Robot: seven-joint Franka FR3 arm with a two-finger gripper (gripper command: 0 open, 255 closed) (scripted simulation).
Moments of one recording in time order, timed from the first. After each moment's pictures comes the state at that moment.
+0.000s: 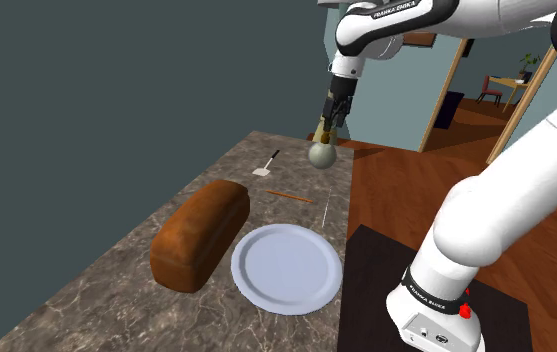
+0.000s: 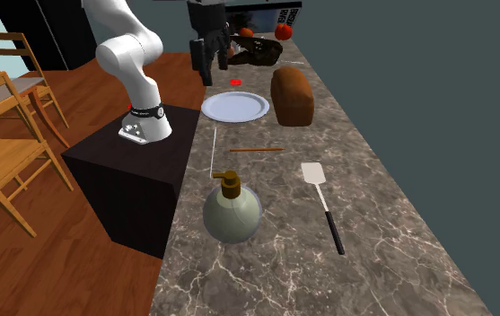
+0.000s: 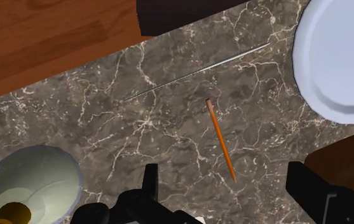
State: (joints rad) arm -0.07 -0.35 -0.35 -2.20 -0.04 1.85 -0.39
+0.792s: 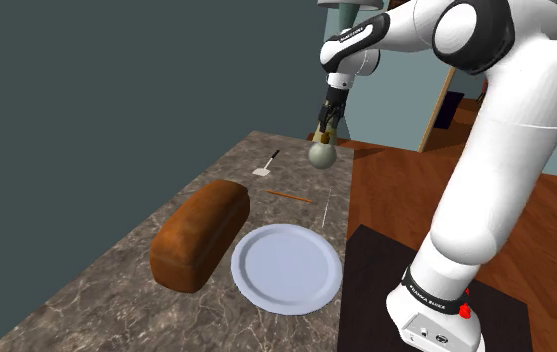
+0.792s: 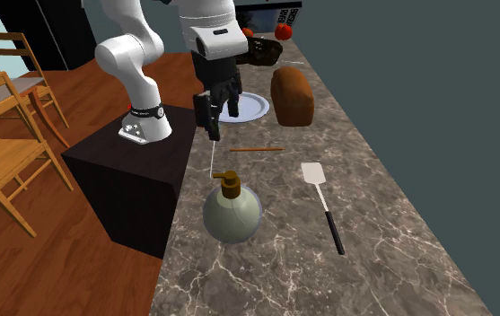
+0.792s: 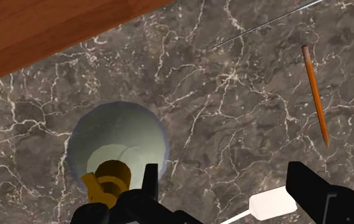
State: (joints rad) arm -0.12 0.07 -0.49 -1.92 0.12 1.99 -0.62
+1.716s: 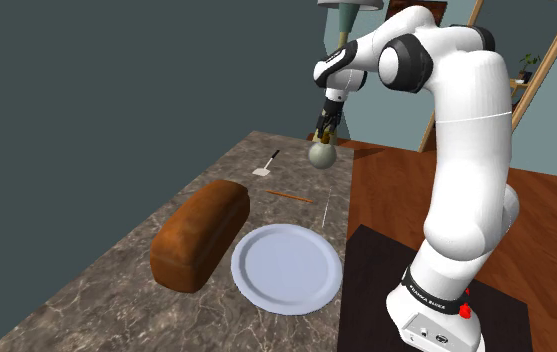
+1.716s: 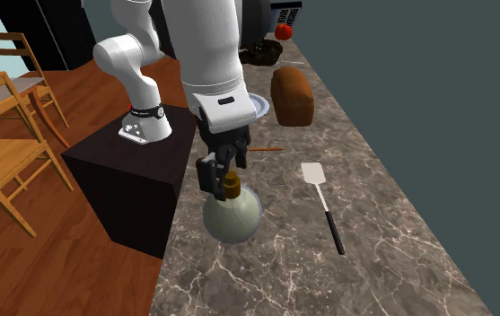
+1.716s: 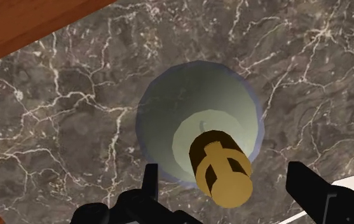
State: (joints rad) arm -0.25 0.42 -0.49 -1.65 0.30 2.05 -0.77
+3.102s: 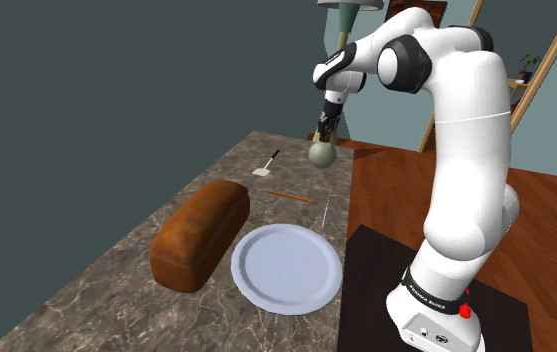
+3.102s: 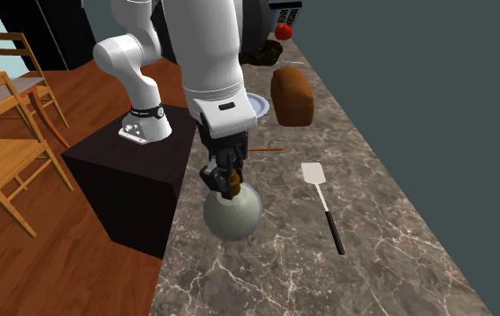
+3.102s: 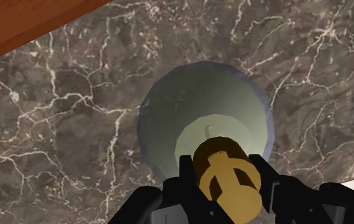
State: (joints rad) arm -0.25 0.42 -0.49 -1.67 0.31 2.06 -0.77
